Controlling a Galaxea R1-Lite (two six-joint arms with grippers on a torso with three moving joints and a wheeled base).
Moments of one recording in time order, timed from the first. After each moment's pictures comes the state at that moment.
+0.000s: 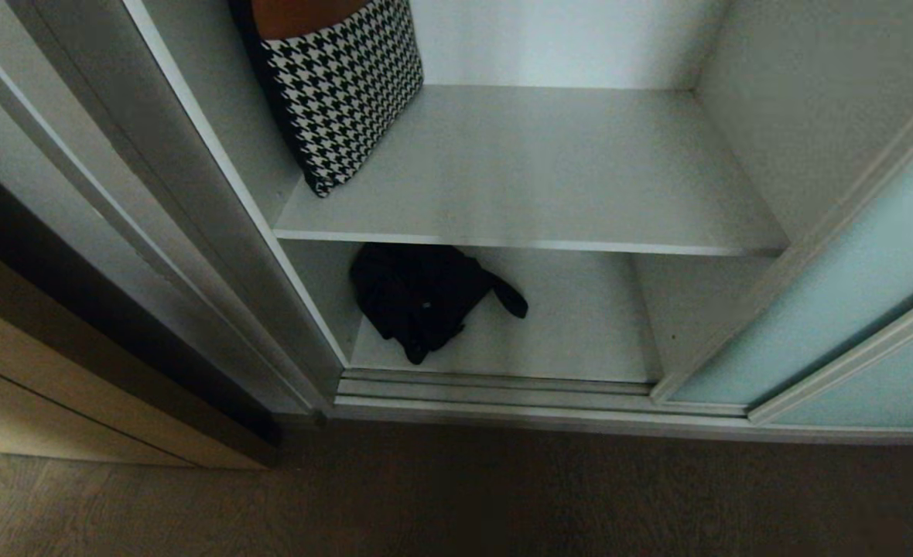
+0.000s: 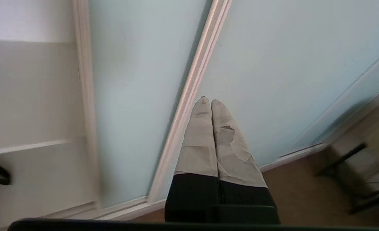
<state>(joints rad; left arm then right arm) 0.01 0.00 0.00 0.00 0.00 0.02 -0.20 0.66 -1.47 0.48 -0.35 -0.12</state>
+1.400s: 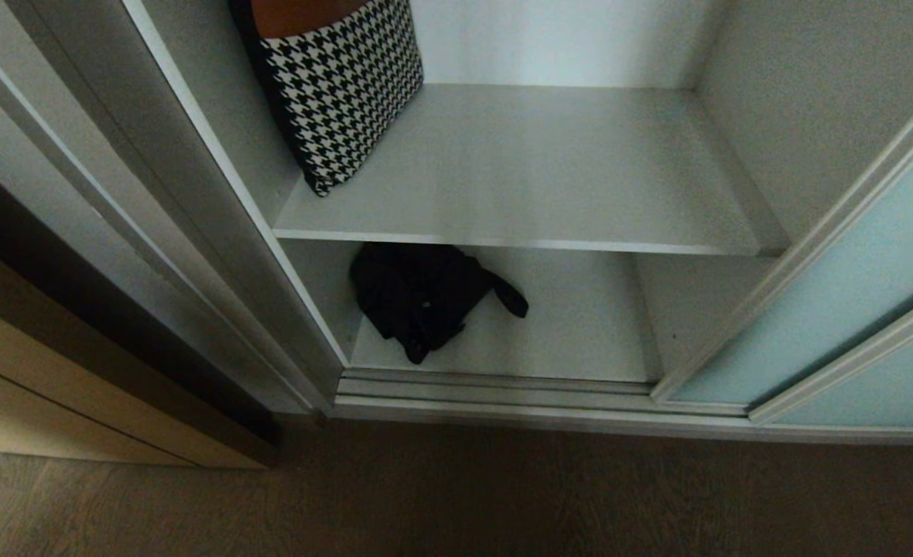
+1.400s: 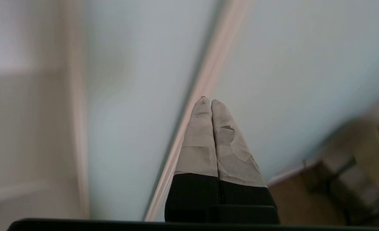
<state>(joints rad) 0.01 0.00 0.00 0.00 0.00 0.02 -0.34 0.84 -1.59 0.37 -0.26 -0.11</state>
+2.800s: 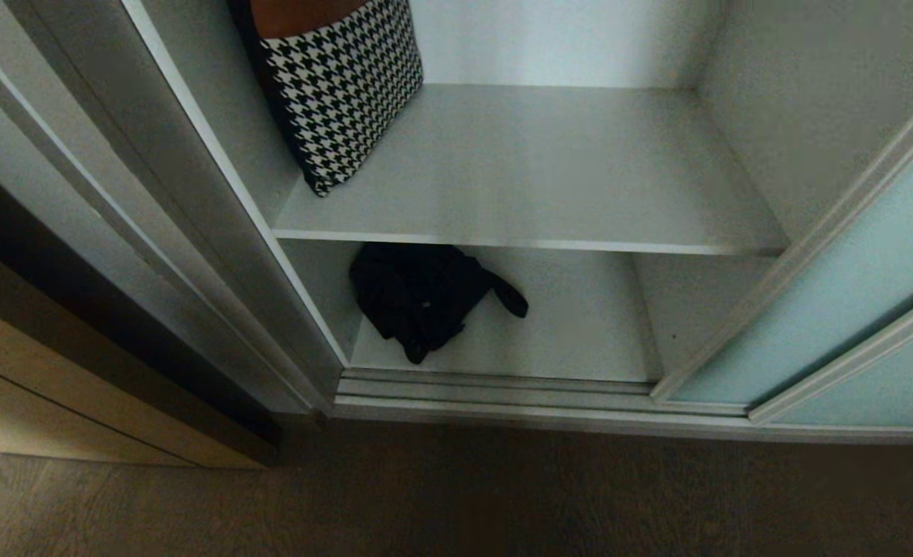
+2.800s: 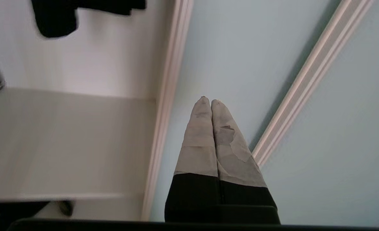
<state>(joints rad) 0.01 0.00 0.00 0.00 0.00 0.02 -0.30 0.90 -1.78 0.38 0.02 -0.06</state>
